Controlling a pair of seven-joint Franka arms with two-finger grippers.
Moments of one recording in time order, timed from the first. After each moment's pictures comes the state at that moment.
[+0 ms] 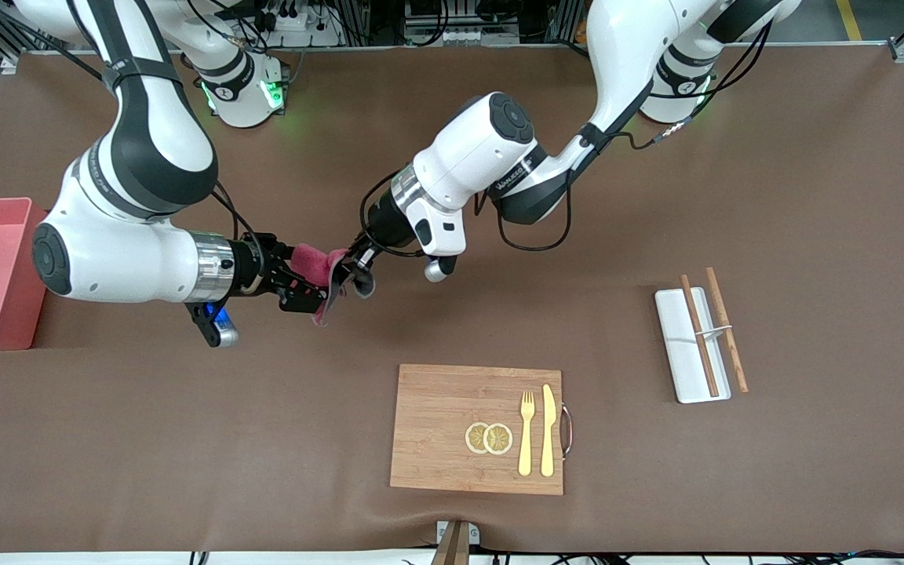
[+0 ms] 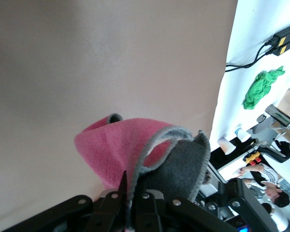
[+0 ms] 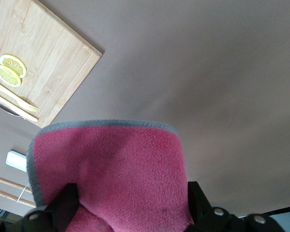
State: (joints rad) left arm -0.52 0.70 -0.46 -1.33 -0.14 2.76 -1.89; right arm 0.31 0.40 -0.04 -1.48 0.61 1.71 0.97
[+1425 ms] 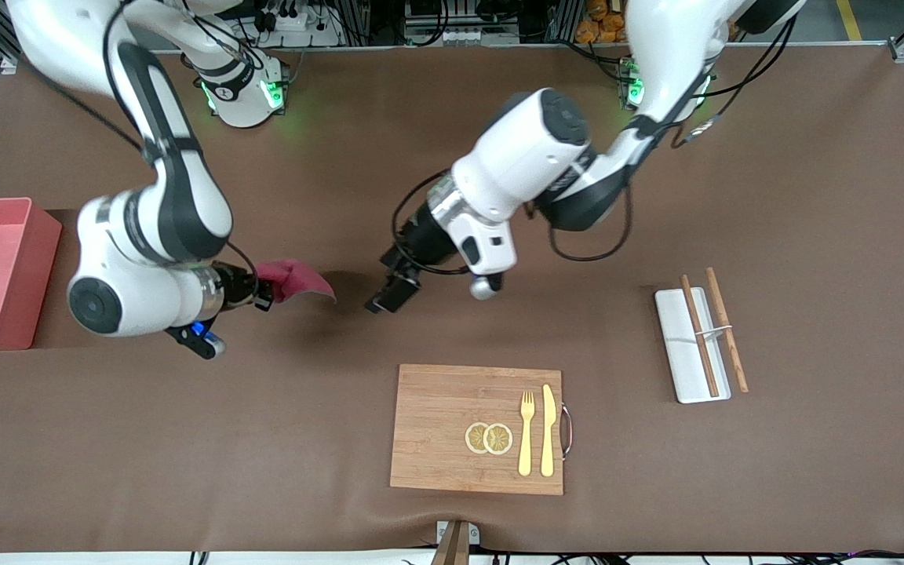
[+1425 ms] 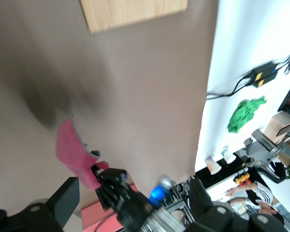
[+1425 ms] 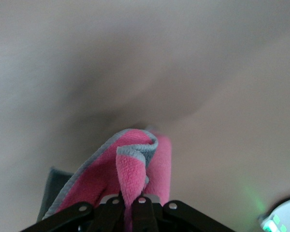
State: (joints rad) left arm -0.38 0.60 -0.46 -1.28 -0.14 2.50 -1.88; right arm 0.22 0.51 -0.07 -1.64 0.26 1.74 0.59
